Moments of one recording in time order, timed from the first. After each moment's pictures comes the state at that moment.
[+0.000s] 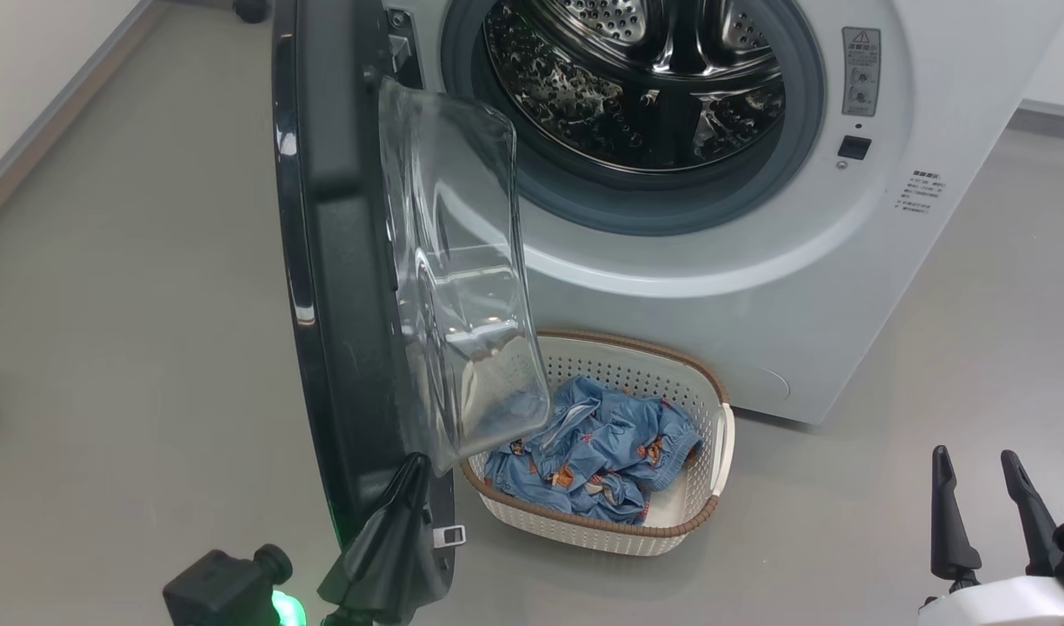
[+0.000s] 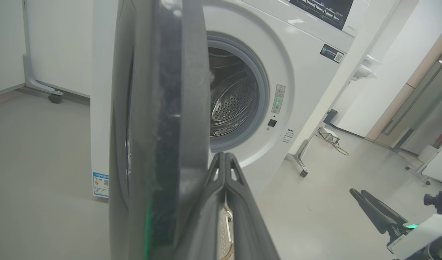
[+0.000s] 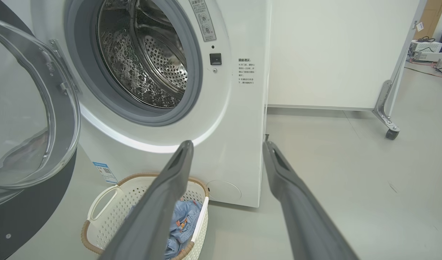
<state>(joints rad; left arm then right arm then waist) 0.24 0.06 -0.35 -0.45 -0.51 0.02 0.10 0.19 -0.04 -0.15 0.09 0.18 0.12 -0.26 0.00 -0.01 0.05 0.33</state>
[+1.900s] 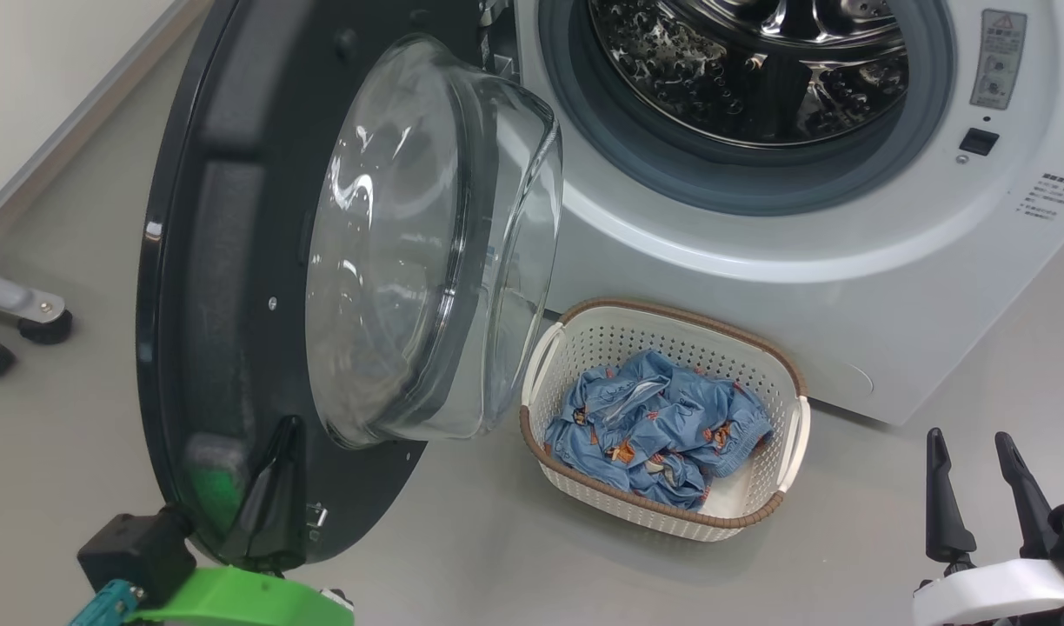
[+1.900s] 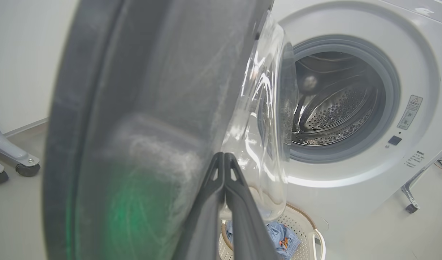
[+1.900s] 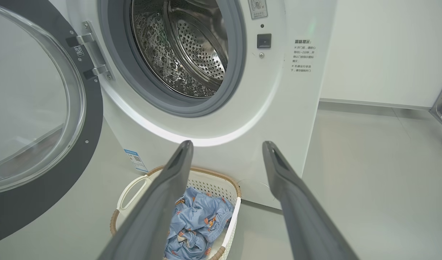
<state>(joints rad) 0.16 0.05 -0.20 -0.30 -0.48 0.10 0.06 0.15 -0.04 -0.15 0.10 0.18 0.12 -0.26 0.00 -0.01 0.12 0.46</state>
